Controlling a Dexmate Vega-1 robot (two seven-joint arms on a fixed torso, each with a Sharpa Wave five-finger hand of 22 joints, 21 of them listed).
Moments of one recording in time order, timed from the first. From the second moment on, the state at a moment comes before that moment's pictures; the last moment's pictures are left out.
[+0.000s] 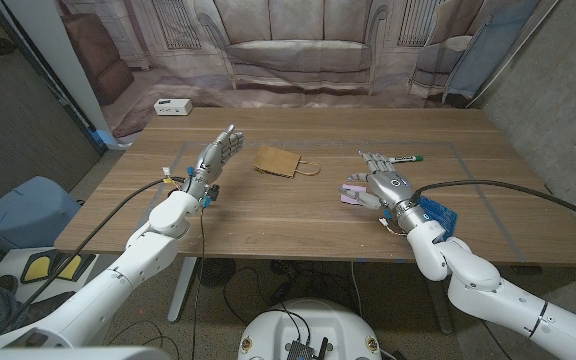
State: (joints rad) left arm 0.98 0.62 0.35 -1.49 -0.52 -0.36 0.03; left_hand 0.20 0.00 0.28 -0.06 0.19 0.29 0.10 0.20 0.18 0.30 0.07 0.22 0.20 0.24 0.07 0.20 0.18 0.11 0.07 0.34 0.17; right arm -1.15 -0.89 -0.60 -2.01 -0.75 -0.36 -0.31; right_hand 0.17 0.09 0.17 -0.10 0.19 0.56 -0.14 0.21 0.19 -0.16 -0.02 0.19 0.20 -0.17 0.06 0.19 0.21 -0.17 0.07 0.18 0.18
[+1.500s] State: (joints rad) left arm 0.97 0.62 0.36 -1.49 -0.52 -0.33 0.03; left_hand 0.20 0.01 0.28 -0.07 0.19 0.30 0.10 0.20 0.18 0.31 0.07 0.22 0.20 0.23 0.07 0.20 0.18 0.11 0.07 0.32 0.17; right arm -1.09 -0.87 -0.66 -1.94 -0.71 -0.41 -0.24; right_hand 0.17 0.09 0.17 -0.10 0.19 0.56 -0.12 0.20 0.19 -0.17 -0.01 0.19 0.20 -0.17 0.06 0.20 0.21 -0.17 0.07 0.19 0.18
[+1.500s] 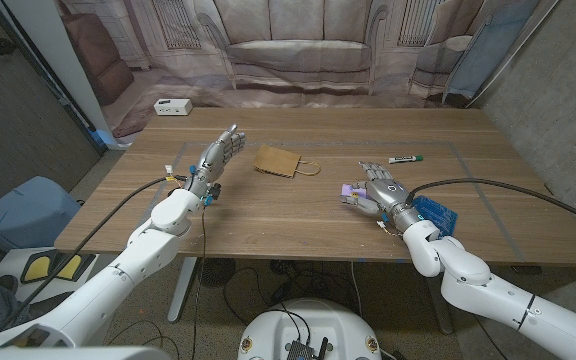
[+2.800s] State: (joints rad) left arm 0.96 0.62 0.36 -1.47 -0.52 -0.33 0.02; left_hand 0.20 0.01 0.28 -0.07 0.19 0.31 0.10 0.20 0.18 0.31 0.08 0.22 0.20 0.24 0.08 0.20 0.18 0.12 0.07 0.31 0.17; right arm -1.06 -0.86 -0.69 -1.92 -0.69 -0.44 -0.21; right_hand 0.16 0.09 0.18 -0.11 0.19 0.63 -0.09 0.21 0.19 -0.13 -0.02 0.21 0.20 -0.17 0.06 0.21 0.21 -0.17 0.08 0.21 0.18
